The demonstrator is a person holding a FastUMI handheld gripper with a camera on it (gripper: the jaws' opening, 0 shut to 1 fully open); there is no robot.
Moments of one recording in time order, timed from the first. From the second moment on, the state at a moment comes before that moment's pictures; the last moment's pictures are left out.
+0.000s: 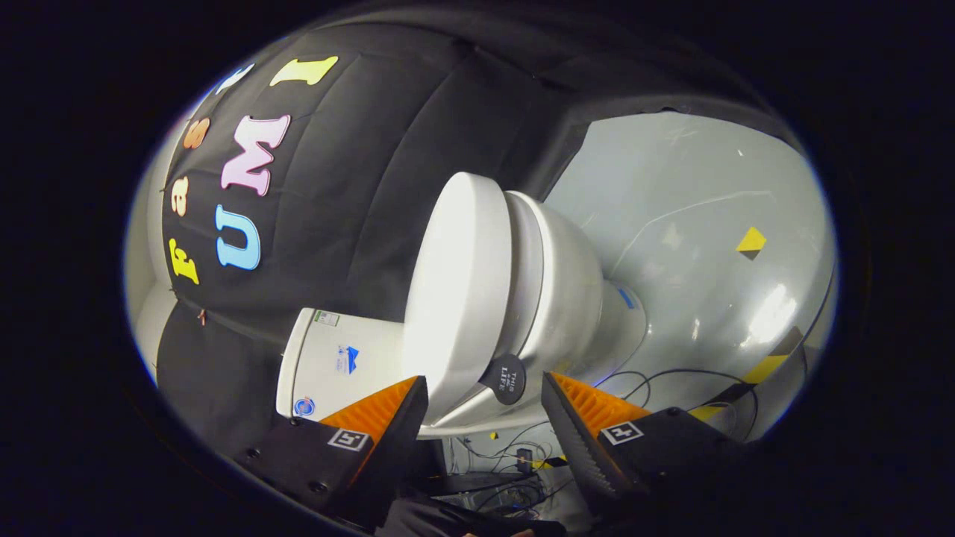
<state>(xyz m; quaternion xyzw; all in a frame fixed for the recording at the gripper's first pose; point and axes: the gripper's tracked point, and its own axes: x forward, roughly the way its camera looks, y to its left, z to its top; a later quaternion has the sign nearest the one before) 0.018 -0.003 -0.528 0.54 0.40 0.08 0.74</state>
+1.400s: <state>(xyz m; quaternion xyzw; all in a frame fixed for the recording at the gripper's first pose) 0.044 0.034 -0.463 0.39 0.42 0.01 0.82</state>
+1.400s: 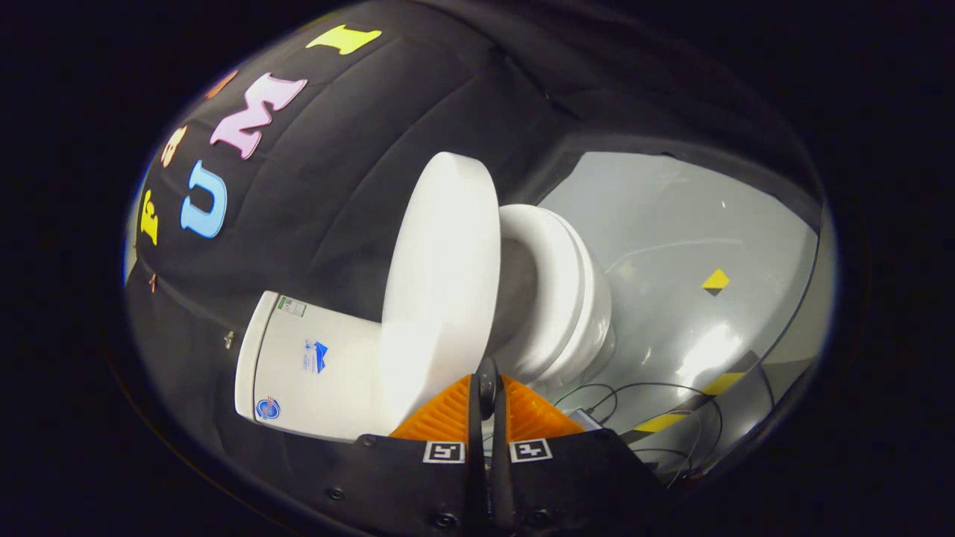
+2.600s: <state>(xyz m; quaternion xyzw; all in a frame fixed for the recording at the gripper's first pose) 0.046 0.173 -0.302 0.17 0.33 0.02 0.93</state>
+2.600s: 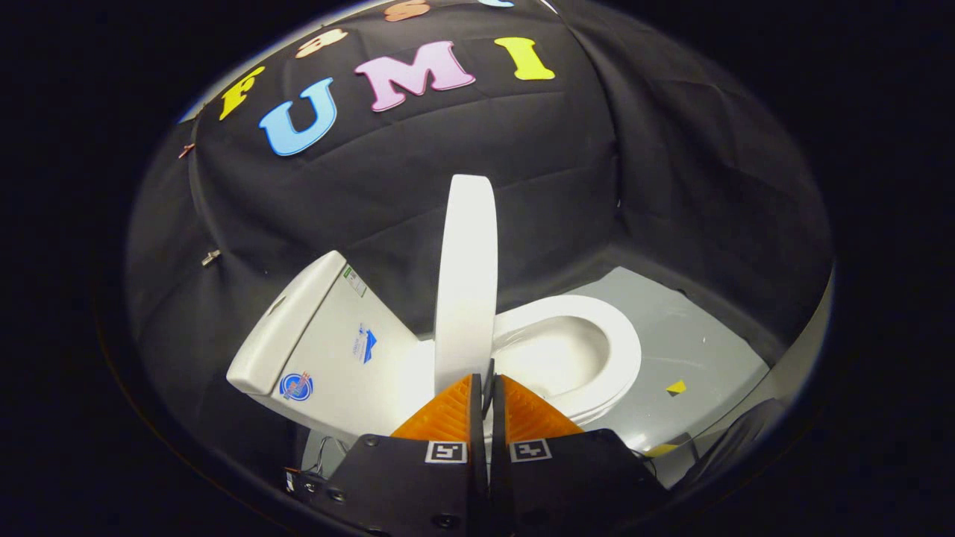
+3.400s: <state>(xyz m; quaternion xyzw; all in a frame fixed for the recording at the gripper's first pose) 0.038 0.296 -0.266 0.05 0.26 0.08 0.96</state>
